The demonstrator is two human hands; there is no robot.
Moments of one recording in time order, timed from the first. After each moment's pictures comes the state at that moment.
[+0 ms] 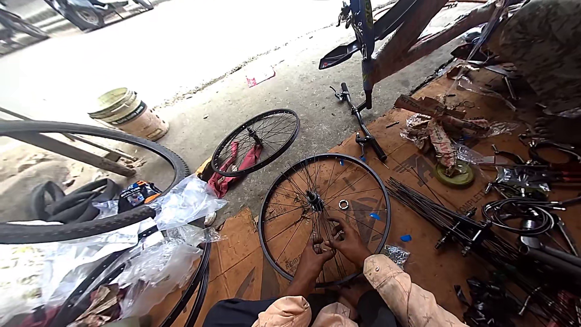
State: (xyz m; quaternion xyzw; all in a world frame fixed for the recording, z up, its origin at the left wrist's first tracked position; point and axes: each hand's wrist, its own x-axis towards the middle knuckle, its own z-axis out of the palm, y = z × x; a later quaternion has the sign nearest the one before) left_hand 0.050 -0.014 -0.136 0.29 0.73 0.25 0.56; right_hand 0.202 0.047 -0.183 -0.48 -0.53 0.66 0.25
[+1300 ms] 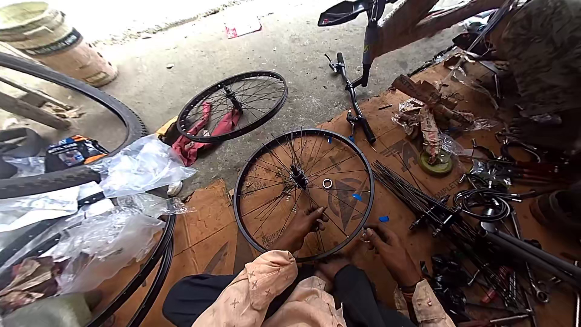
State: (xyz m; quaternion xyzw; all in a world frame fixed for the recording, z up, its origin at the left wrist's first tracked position) left_hand 0.064 0.022 -0.152 0.27 0.60 0.30 0.69; right_hand 0.340 -0.023 -0.149 -0.61 -0.47 0.58 0.27
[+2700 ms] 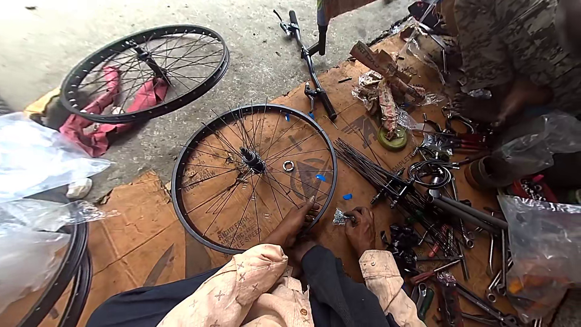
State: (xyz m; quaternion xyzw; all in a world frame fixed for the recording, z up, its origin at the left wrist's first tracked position) left_hand 0.140 0.008 -0.187 0.24 0.59 0.19 0.75; right_hand 0.369 -0.051 -0.239 -0.74 -0.61 0.20 0.20
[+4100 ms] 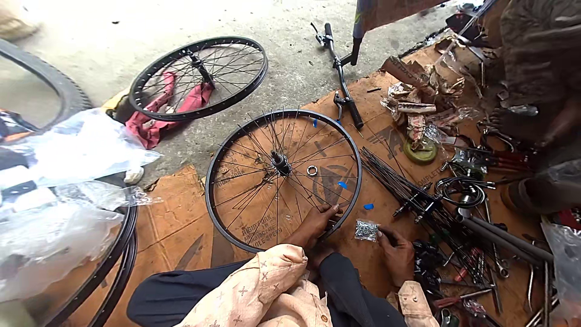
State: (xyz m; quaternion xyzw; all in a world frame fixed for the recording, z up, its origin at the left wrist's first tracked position) left_hand 0.142 0.014 -0.161 0.24 0.59 0.23 0.74; right_hand 0.382 -0.070 -0.189 -0.74 -0.44 0.36 0.36
